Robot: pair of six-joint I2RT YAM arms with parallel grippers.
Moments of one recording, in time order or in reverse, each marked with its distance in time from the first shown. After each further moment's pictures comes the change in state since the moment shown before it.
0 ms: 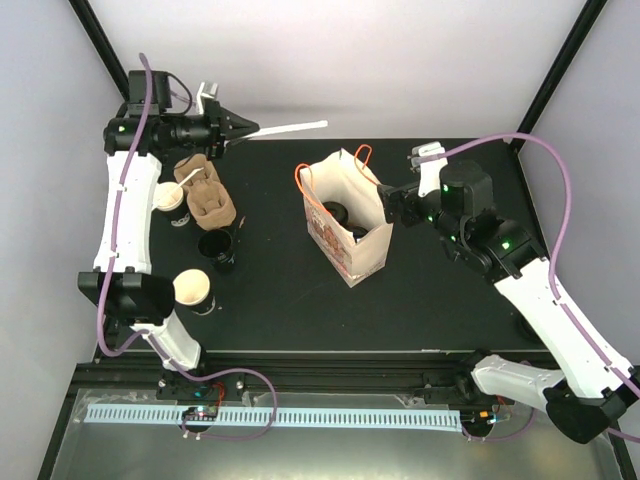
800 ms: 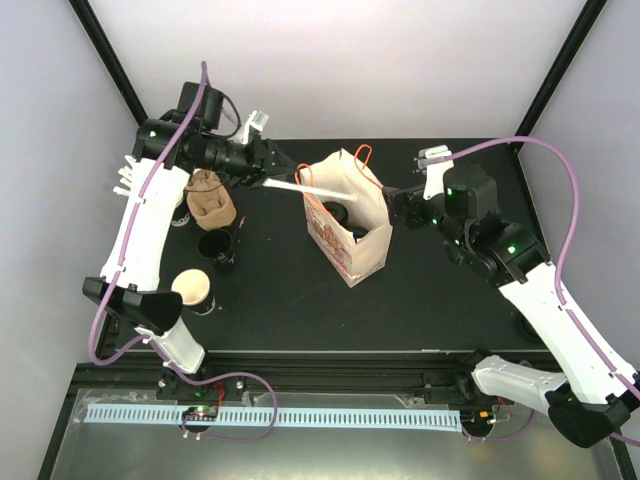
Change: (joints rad) left arm -0.275 -0.039 0.075 -0.398 -0.253 0.362; right arm 0.000 -0.024 0.000 -0.048 0.029 0.045
